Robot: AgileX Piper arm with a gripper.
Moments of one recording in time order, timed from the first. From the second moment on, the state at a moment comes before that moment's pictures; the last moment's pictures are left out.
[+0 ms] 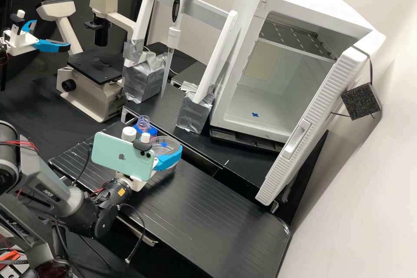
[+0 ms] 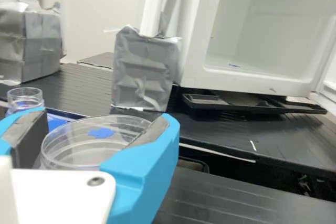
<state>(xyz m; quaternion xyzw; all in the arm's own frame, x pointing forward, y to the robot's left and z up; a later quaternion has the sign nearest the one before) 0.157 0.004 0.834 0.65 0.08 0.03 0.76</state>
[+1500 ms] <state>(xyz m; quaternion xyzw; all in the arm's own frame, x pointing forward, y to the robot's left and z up) 0.140 0.001 0.847 0.65 0.05 0.02 0.76</state>
